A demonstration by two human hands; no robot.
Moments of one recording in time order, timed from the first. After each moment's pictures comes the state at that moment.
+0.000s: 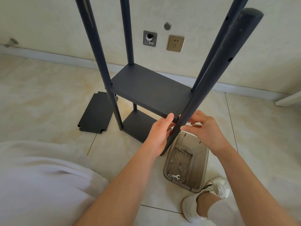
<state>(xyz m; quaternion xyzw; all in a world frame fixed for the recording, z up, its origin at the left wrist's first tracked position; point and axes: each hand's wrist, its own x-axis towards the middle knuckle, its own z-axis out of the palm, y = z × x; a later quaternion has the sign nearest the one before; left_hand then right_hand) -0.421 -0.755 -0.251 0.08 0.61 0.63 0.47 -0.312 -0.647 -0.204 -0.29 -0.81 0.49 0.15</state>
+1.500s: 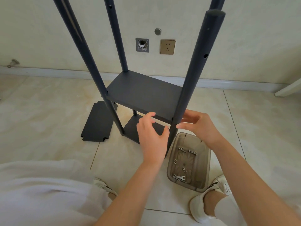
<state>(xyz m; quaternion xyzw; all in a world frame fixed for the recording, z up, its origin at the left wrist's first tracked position) -0.400 -0.784 -0.232 0.23 0.81 0.53 0.00 -0.316 -0.636 -0.214 -0.29 -0.76 0.56 0.15</state>
